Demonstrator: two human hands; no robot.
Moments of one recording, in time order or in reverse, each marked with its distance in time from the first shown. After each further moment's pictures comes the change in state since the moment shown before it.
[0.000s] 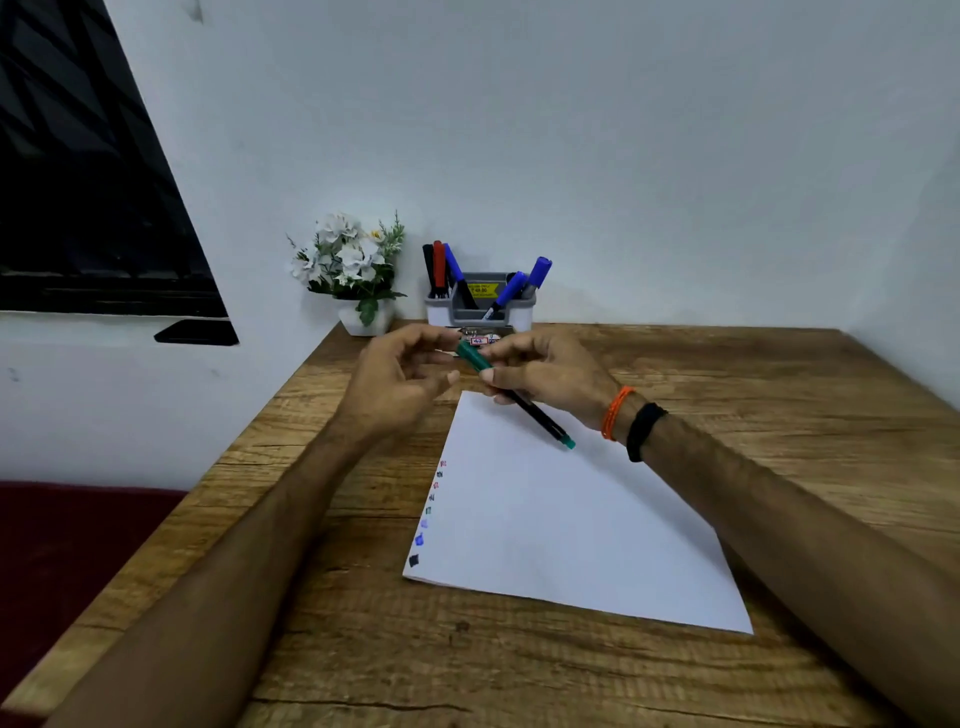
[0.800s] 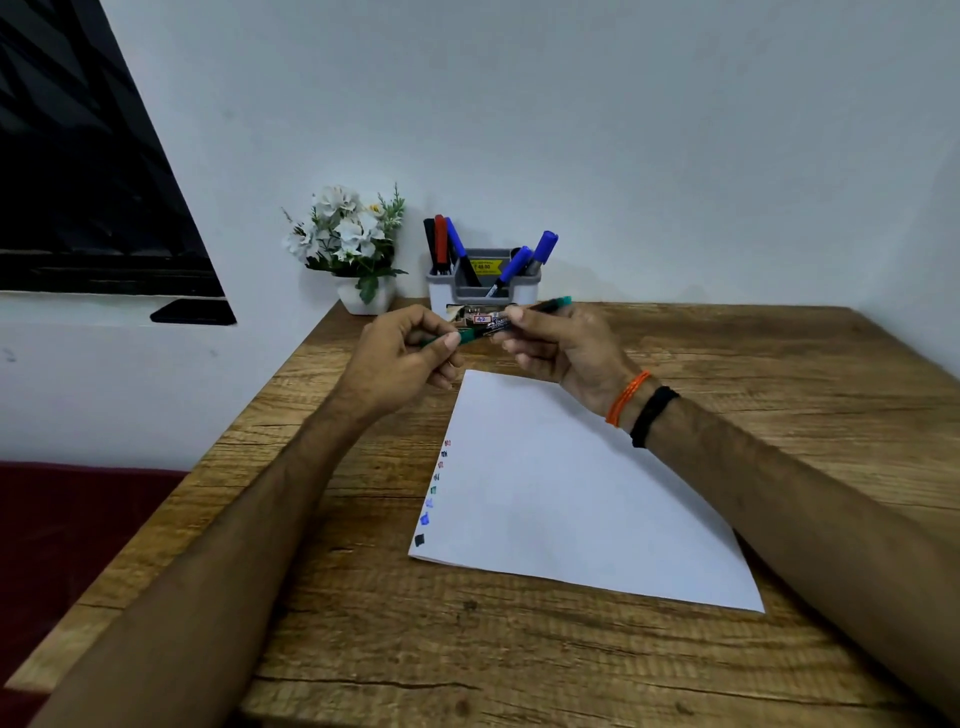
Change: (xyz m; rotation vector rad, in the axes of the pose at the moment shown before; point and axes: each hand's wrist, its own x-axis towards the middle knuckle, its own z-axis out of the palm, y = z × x) left_hand 0.003 0.001 -0.001 -0.103 -0.041 -0.085; right_hand 0.002 0.011 -0.007 0.462 0.101 0.069
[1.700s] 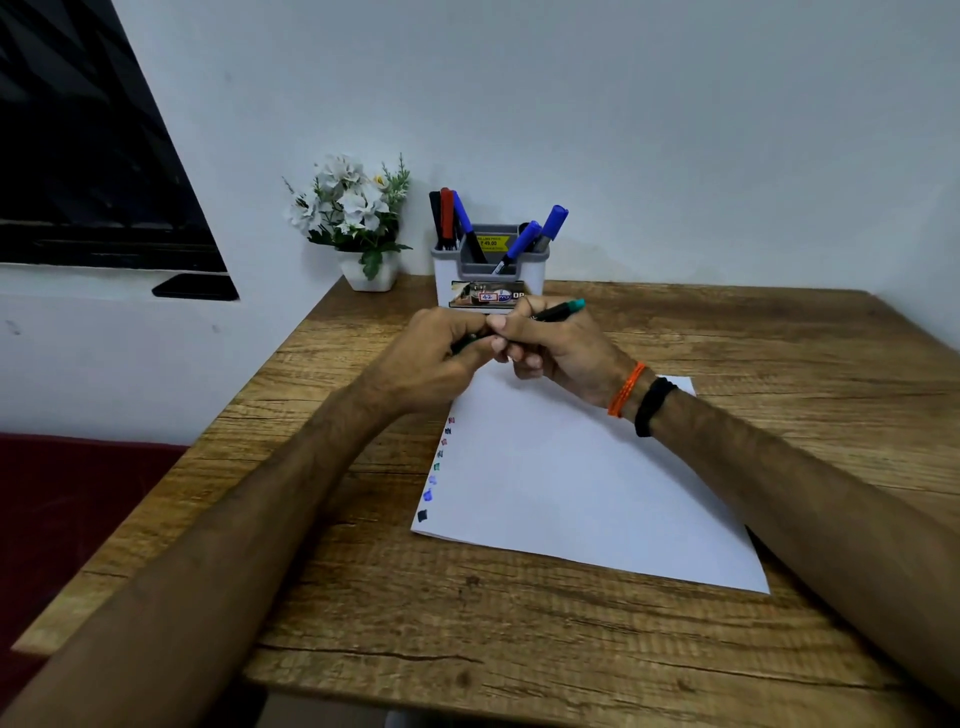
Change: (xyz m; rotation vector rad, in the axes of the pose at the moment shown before) left_hand -0.007 0.005 0.016 0.413 -0.225 0.255; right_hand 0.002 0.017 0.006 -0.079 -0.233 -0.082
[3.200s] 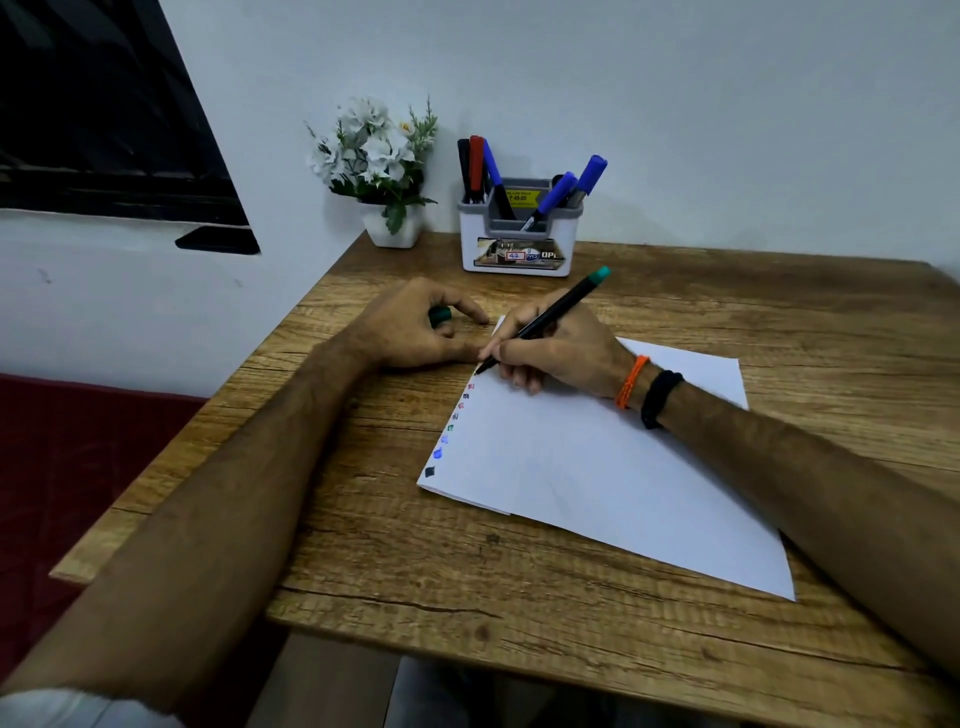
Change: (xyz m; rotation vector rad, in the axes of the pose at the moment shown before) left_hand -0.010 -0.043 -0.021 0.156 -0.126 -0.250; right_hand -0.012 0.019 0.022 -0.460 -0.092 0.001
